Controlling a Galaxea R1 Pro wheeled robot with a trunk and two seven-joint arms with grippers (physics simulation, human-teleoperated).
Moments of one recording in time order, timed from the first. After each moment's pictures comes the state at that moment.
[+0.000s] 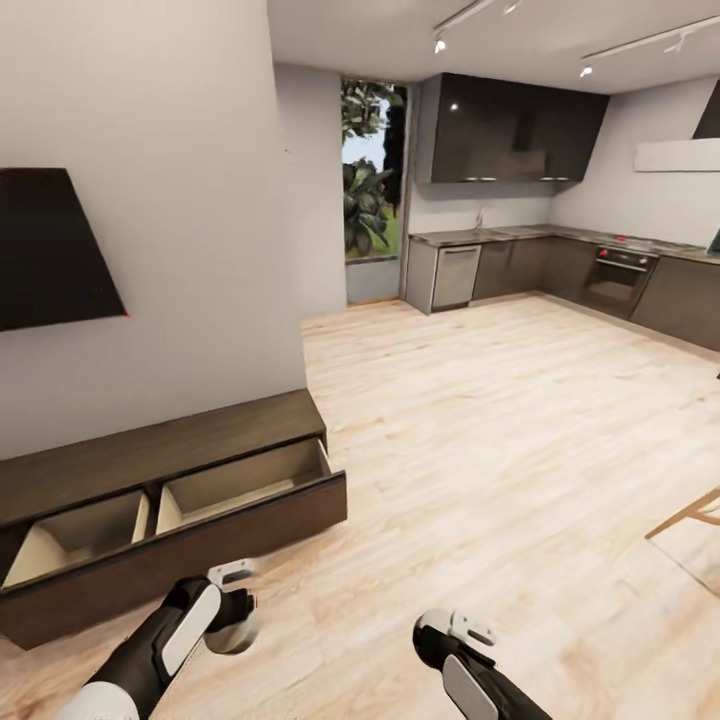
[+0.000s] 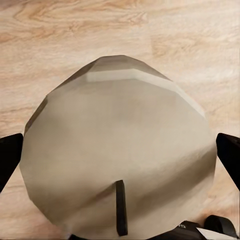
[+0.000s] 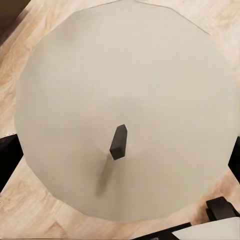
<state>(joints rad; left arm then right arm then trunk) -0.49 0.11 -0.24 -0.77 0.64 0.66 0.37 -0.45 0.07 0.42 -0.49 -0.81 0.11 -0.34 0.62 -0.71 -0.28</state>
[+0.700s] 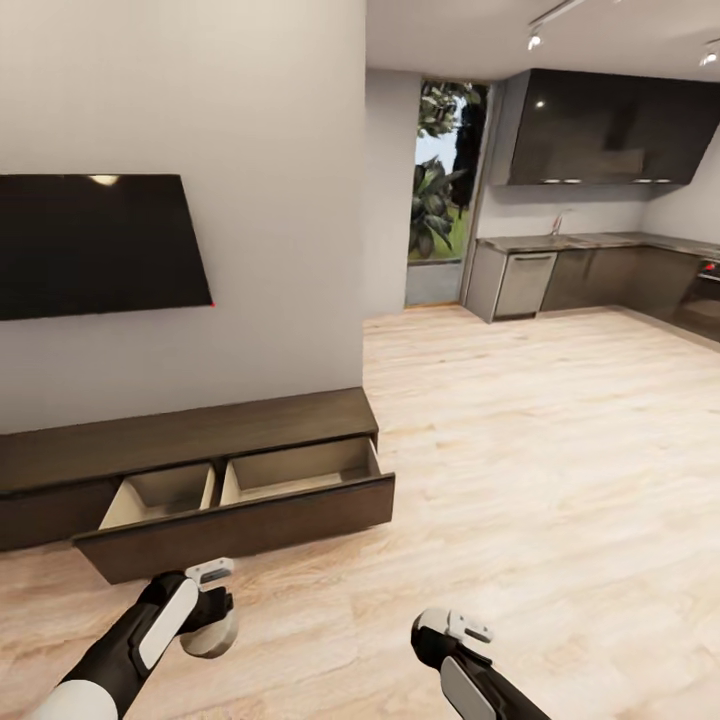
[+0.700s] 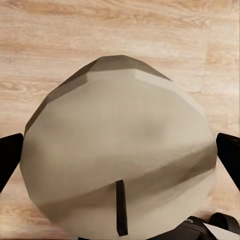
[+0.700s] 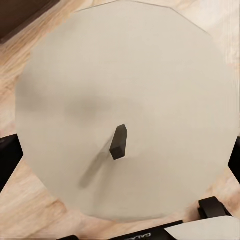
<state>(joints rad) -0.49 0.16 -0.18 -0.78 0.65 0.72 0.37 -0.45 0.07 0.44 -0.49 -0.78 0.12 -0.34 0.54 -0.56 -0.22</state>
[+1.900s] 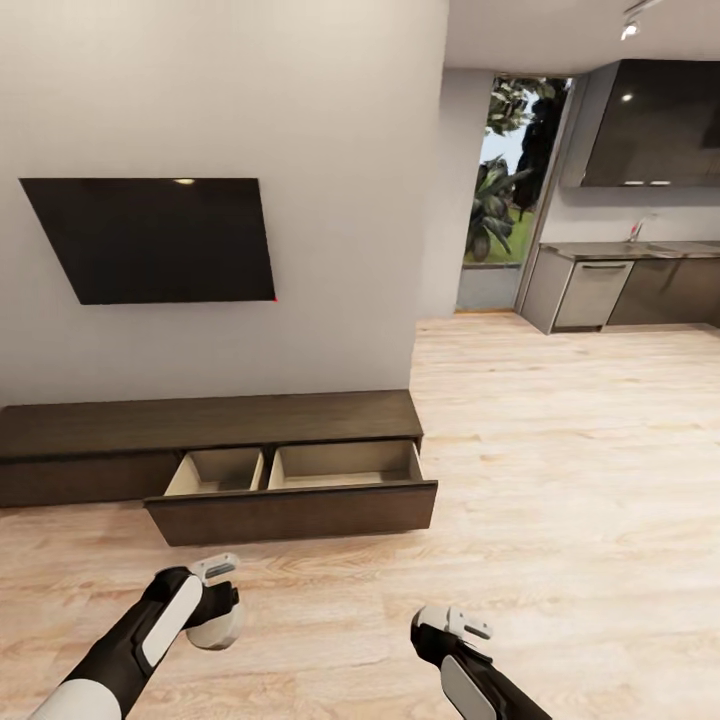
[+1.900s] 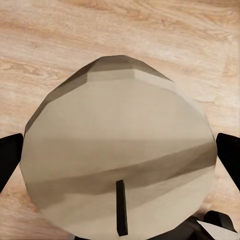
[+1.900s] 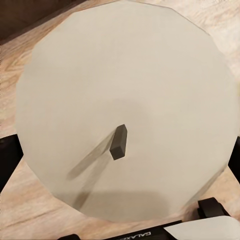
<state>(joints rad) -0.49 0.16 -0.18 -0.81 0.65 0.72 0.37 -0.45 0.07 0.44 -0.50 -0.77 0.12 -0.33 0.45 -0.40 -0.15</state>
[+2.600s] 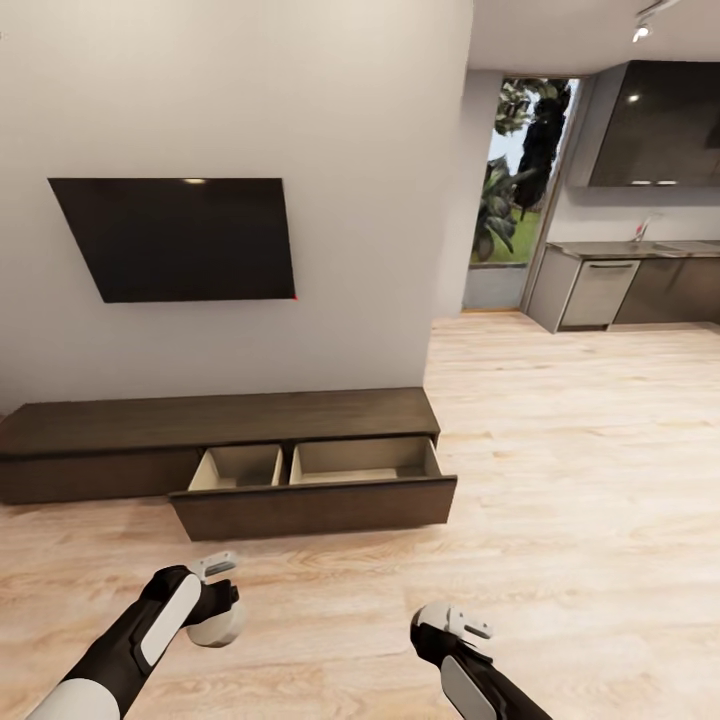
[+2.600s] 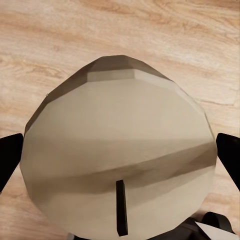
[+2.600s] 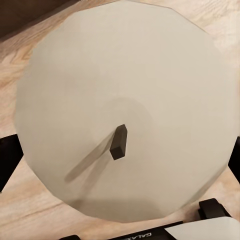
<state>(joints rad) -0.49 0.16 -0.18 -0.82 0.65 0.72 0.36 -0.45 0.07 0.44 -0.50 -0.77 0.11 -0.33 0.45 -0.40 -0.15</state>
